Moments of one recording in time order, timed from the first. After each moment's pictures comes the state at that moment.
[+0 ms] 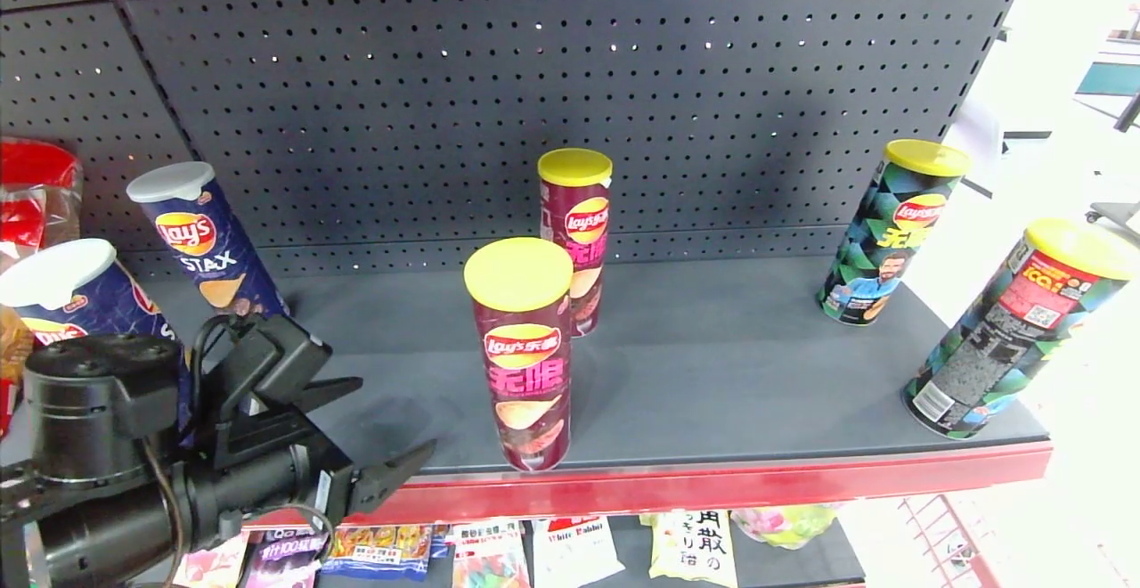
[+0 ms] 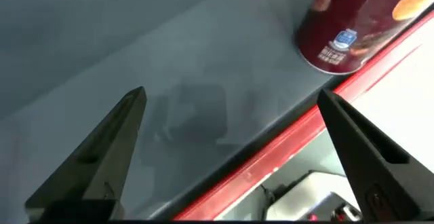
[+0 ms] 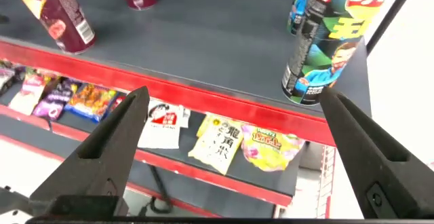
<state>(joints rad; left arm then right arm) -0.39 1.47 -0.31 -0.73 -0.19 0.15 0.52 0.43 -0.39 0.10 -0.18 0.00</state>
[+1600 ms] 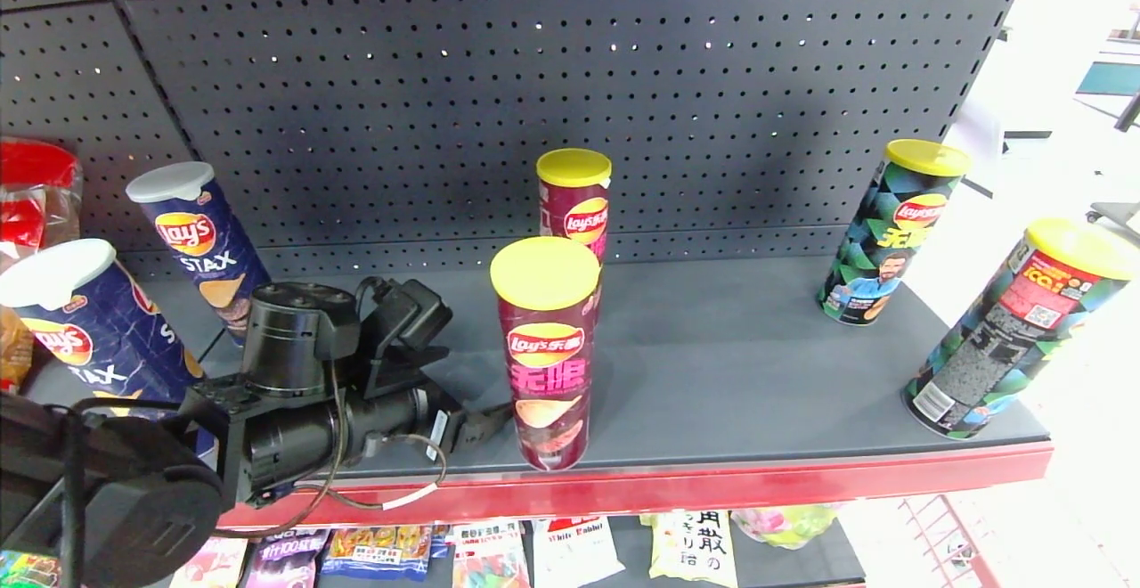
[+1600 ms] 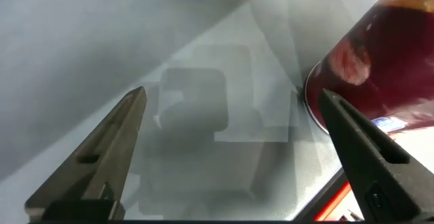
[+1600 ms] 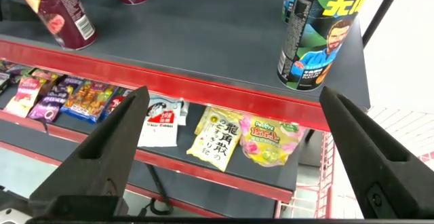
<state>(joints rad) -0.48 1.76 -0.55 -0.74 -0.16 0.14 0.49 0.36 -0.33 0.10 -0.18 0.01</state>
